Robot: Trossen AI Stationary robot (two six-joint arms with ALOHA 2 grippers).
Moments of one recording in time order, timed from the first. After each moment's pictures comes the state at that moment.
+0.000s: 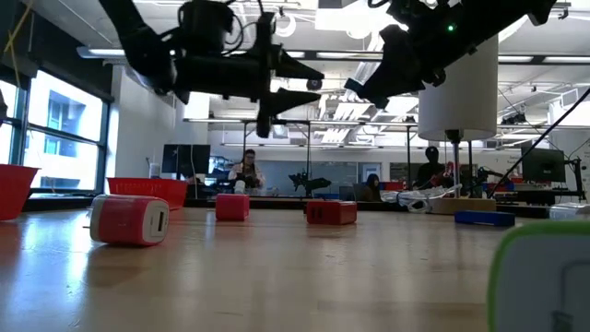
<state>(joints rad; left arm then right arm) 0.25 1.66 0.78 0.90 0.25 -0.75 0.17 1.31 0.72 0.03 0.79 0.26</state>
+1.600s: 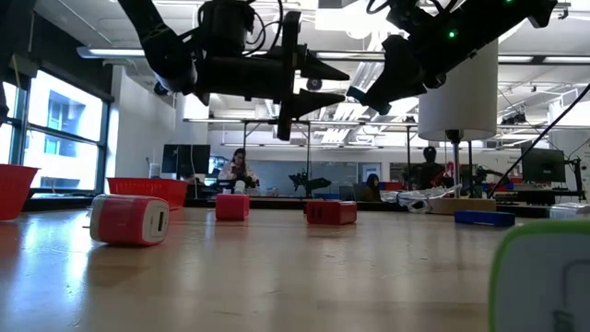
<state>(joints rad) 0.19 1.76 0.88 0.90 0.18 -0.75 0.17 1.32 0.72 -0.01 0.79 0.23</state>
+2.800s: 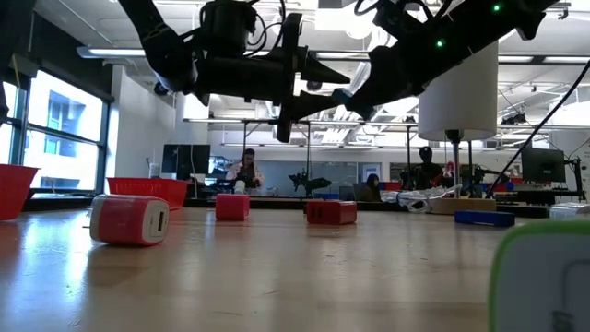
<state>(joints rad) 0.18 1.76 0.89 0.88 0.19 -0.74 0.18 1.43 0.72 0.17 0.80 0.08</state>
